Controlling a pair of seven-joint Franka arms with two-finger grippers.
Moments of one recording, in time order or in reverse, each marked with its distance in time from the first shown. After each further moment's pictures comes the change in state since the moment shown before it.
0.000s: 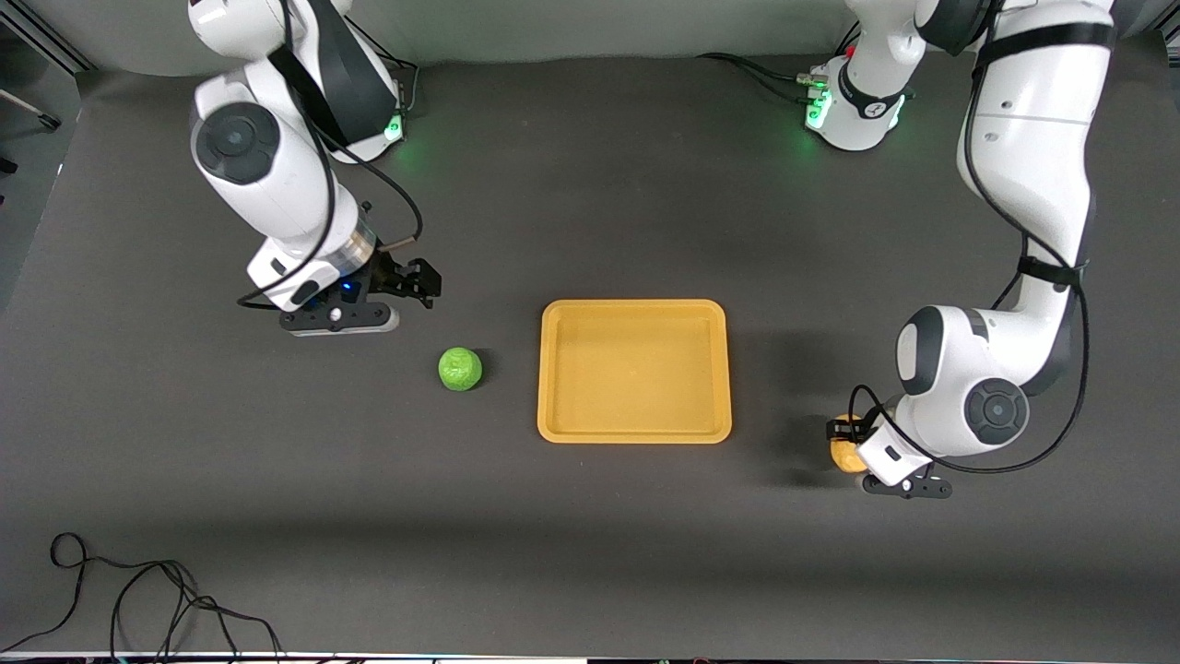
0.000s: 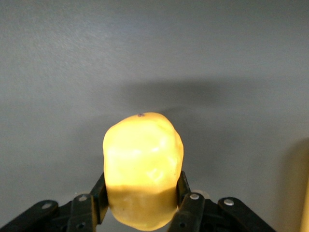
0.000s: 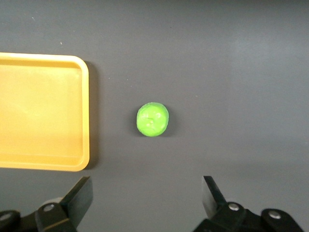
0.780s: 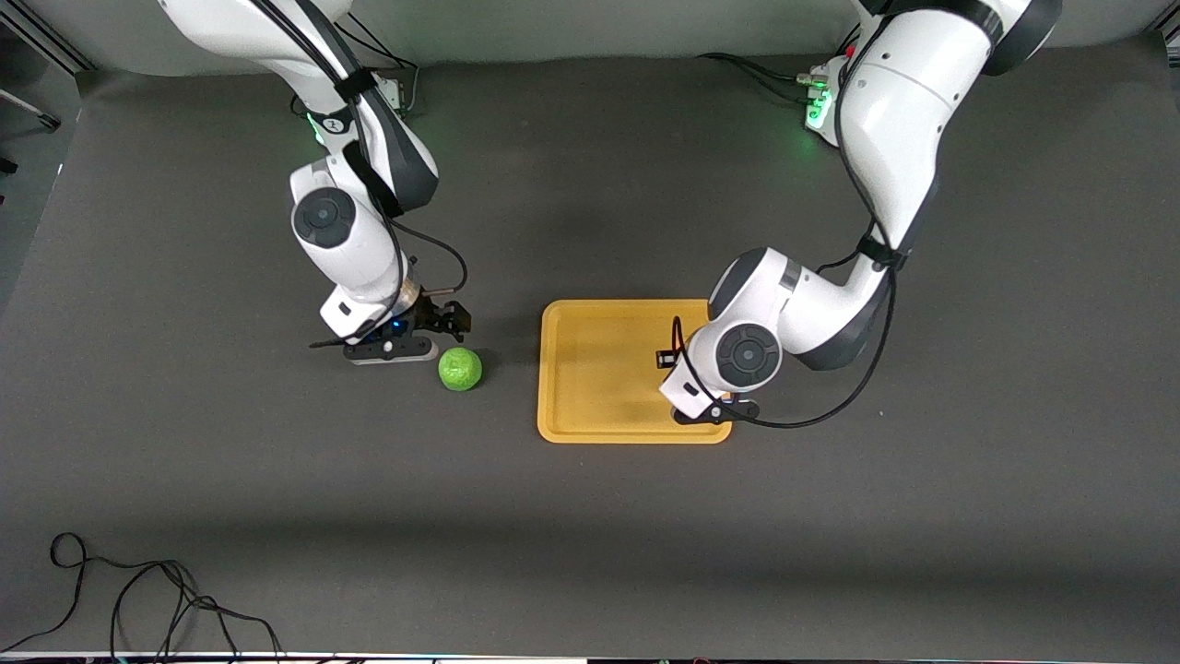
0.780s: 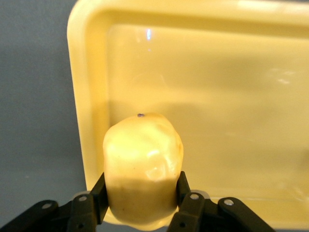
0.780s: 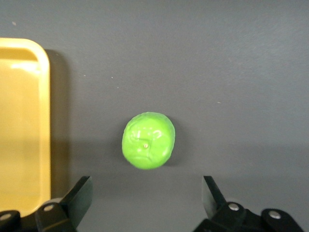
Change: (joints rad) left arm -0.191 0.048 -0.224 0.022 0.078 -0.137 -0.516; right arm 0.001 0.156 0.000 -0.260 0.000 0.478 0.000
